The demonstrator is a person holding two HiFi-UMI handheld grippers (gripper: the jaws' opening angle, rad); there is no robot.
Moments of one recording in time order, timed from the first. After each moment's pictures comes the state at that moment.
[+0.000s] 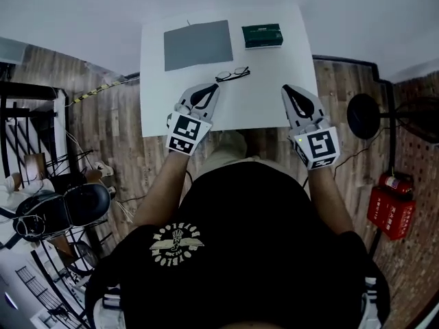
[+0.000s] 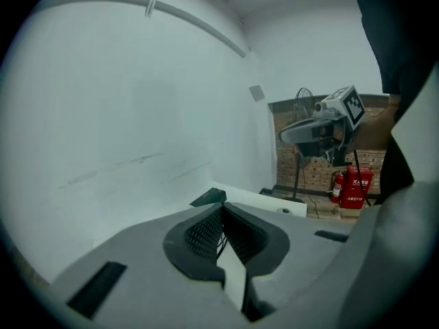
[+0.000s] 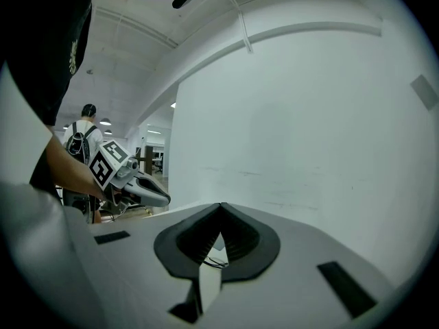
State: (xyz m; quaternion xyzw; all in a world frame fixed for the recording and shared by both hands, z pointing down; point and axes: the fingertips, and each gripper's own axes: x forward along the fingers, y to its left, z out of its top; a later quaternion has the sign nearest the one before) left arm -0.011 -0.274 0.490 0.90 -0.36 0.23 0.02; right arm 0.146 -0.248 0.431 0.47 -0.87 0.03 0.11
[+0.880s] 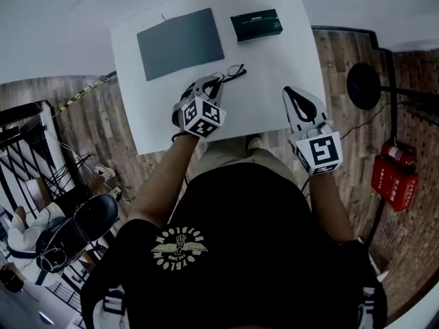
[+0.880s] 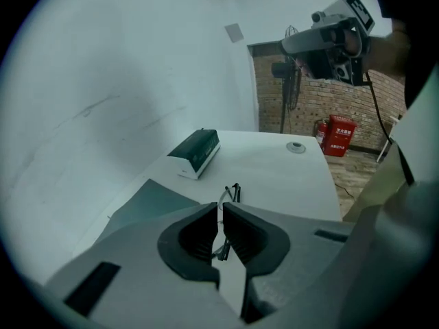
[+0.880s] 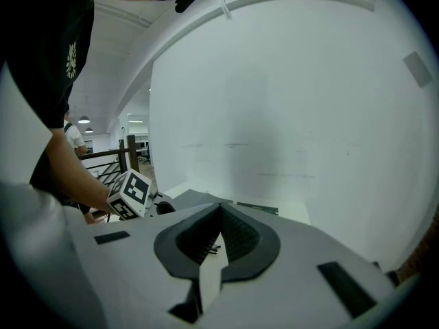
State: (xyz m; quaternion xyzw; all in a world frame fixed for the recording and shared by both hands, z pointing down) left arm 0.011 -0.369 0.674 0.87 -0.24 0.43 0.01; right arm 0.149 -0.322 0.506 0.51 -0.84 0.12 0.16
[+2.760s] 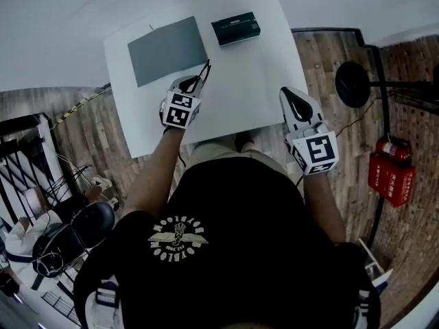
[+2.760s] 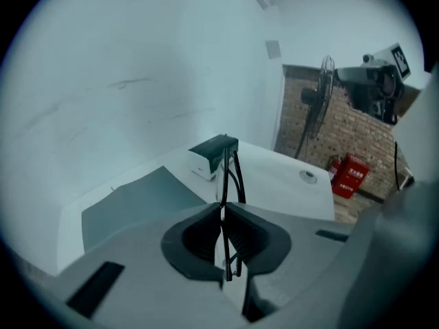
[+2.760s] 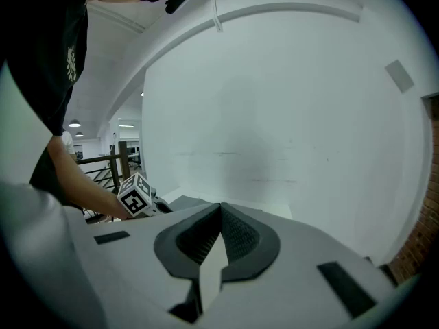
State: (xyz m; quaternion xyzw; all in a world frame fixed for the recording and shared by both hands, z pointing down) left arm -0.002 -0.383 0.660 0.87 -0.31 0.37 0.13; right arm 0.195 -0.284 0.477 0.55 -0.82 0.11 0.14
